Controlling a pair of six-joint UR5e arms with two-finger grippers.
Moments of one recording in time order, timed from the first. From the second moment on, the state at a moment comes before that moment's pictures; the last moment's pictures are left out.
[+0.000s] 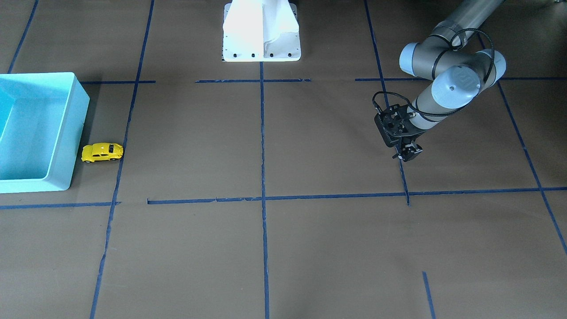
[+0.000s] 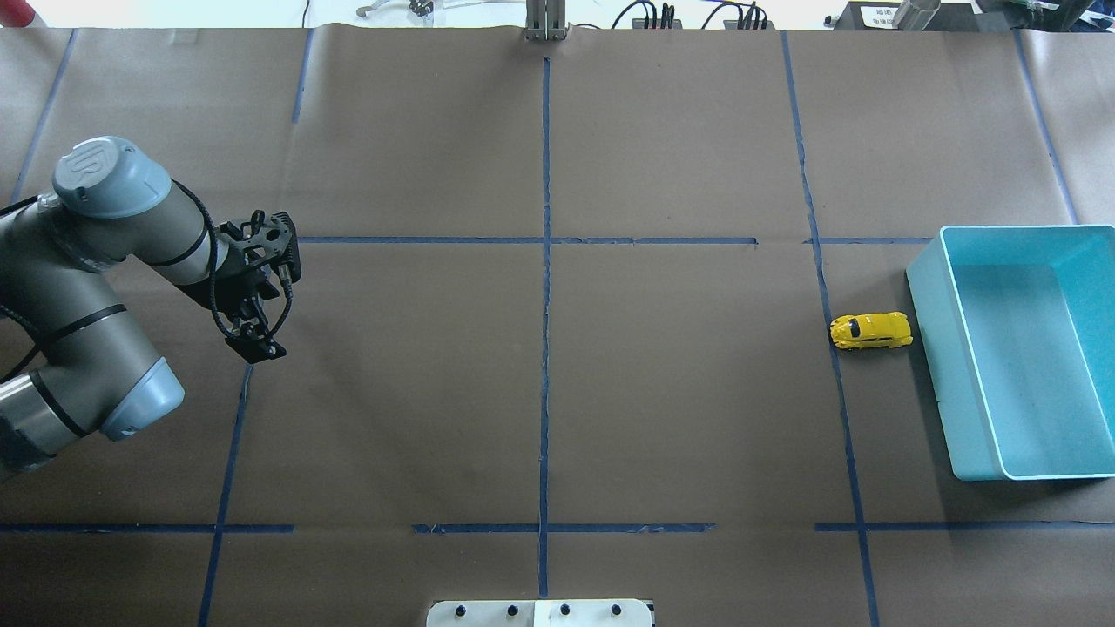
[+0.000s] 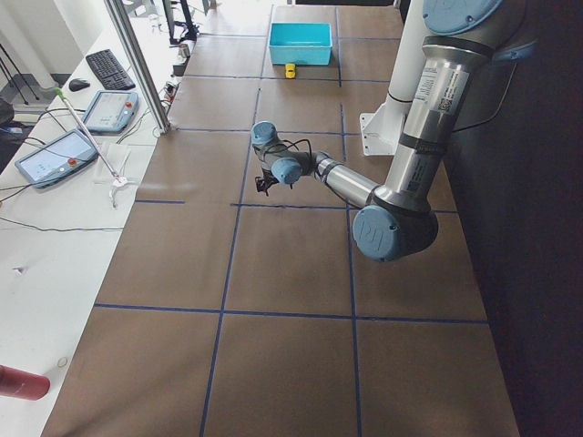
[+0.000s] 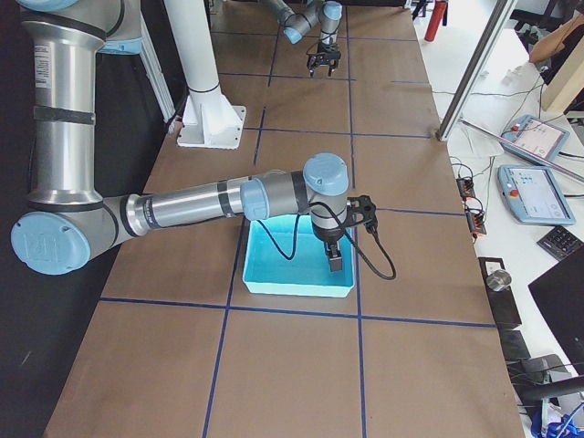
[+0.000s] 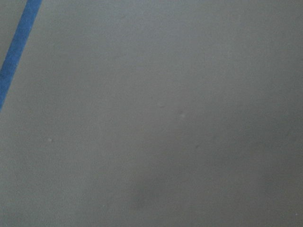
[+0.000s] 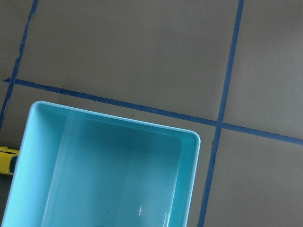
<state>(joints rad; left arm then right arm) -0.79 -1.82 -1.64 -1.90 -2.22 0.27 1.50 -1.64 1.89 -1.56 2.36 0.01</state>
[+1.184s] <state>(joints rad) -1.16 -1.56 -1.60 -1.89 -2.29 0.25 1.04 -1.52 1.96 -1.56 2.18 -0.11</state>
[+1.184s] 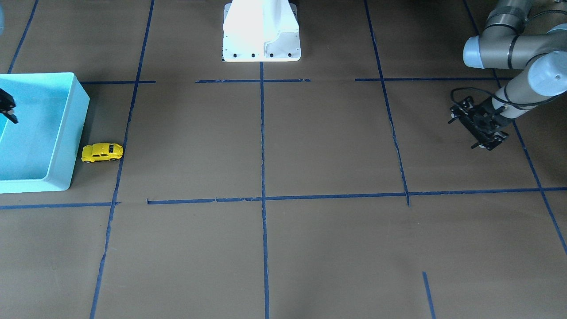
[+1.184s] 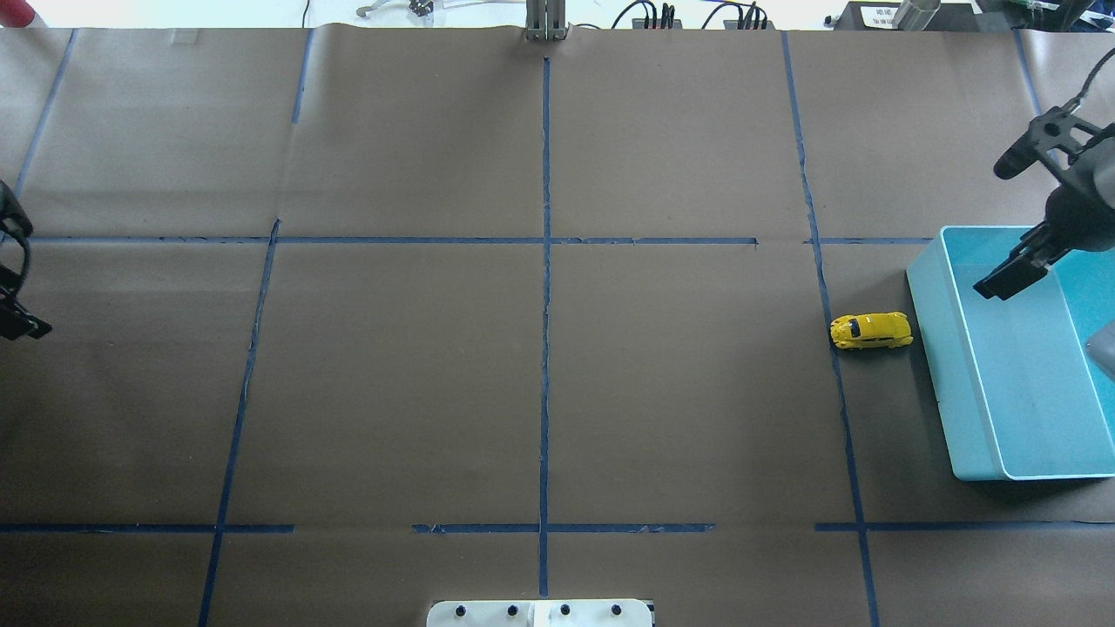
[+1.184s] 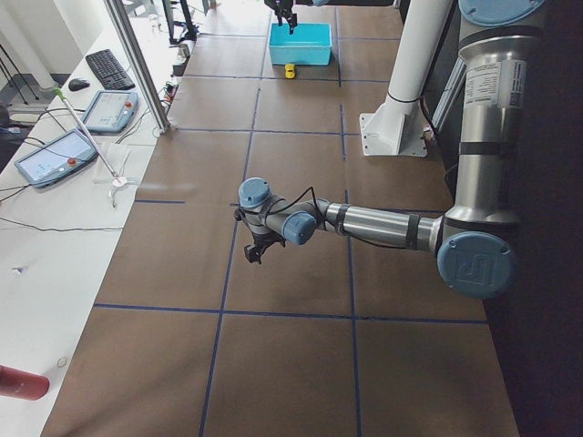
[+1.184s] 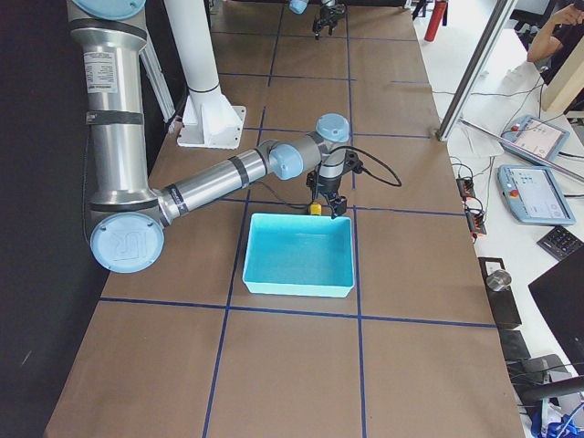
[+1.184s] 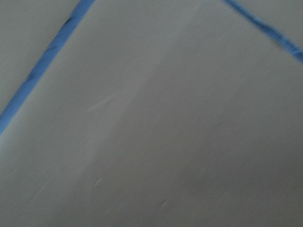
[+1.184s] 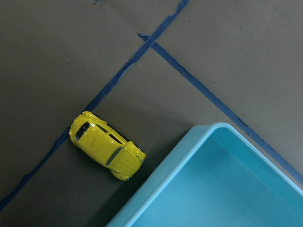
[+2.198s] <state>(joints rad) -1.52 -1.55 -1.57 -1.76 -2.43 0.00 0.79 -1.47 1.92 -1.55 1.96 -0.53</state>
